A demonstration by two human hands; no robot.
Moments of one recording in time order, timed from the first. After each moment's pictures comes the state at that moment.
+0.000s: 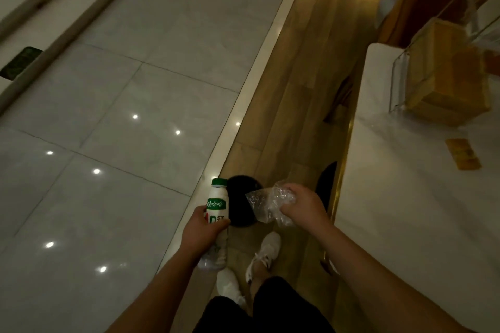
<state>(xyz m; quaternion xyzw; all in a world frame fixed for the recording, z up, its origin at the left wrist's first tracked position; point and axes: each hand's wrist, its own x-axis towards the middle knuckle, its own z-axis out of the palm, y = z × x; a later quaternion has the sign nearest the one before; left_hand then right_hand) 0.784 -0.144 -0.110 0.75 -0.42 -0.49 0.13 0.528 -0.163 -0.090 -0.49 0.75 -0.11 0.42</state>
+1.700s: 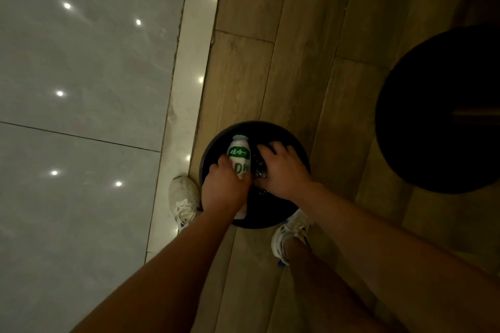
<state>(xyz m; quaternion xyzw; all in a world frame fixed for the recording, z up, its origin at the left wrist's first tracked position) 0.746 -0.289 -0.549 0.71 -0.54 -0.43 -0.15 0.595 -0.276 -0.569 -0.60 0.65 0.14 0.43</state>
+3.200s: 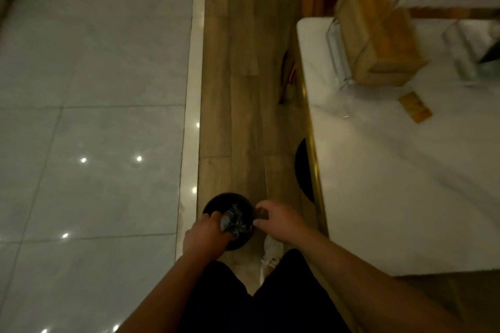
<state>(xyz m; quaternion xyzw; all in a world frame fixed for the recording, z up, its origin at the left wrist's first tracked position) 0.727 -0.262 -0.129 0.54 -0.75 -0.32 -0.19 0.535 -0.201 -0.118 -0.45 0.76 -0.05 0.47</state>
